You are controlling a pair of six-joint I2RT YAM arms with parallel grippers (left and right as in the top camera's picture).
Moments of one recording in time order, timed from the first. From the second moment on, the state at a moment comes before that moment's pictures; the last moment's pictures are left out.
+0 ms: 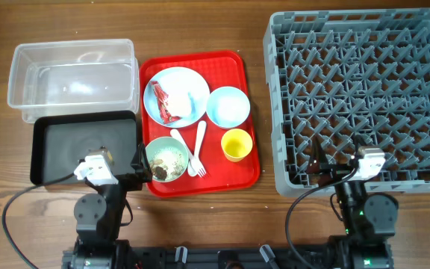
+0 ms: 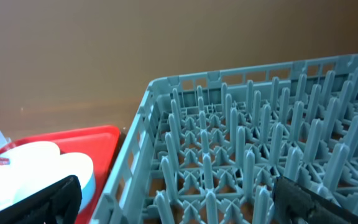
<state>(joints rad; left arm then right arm) -0.04 0.12 0.07 -0.16 0.01 -0.30 0.01 0.09 0.11 -0.12 -0.08 0.14</state>
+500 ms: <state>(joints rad) -0.04 1.09 0.97 -0.81 0.07 -0.30 0.01 1.03 0.89 -0.70 -0.05 0.08</state>
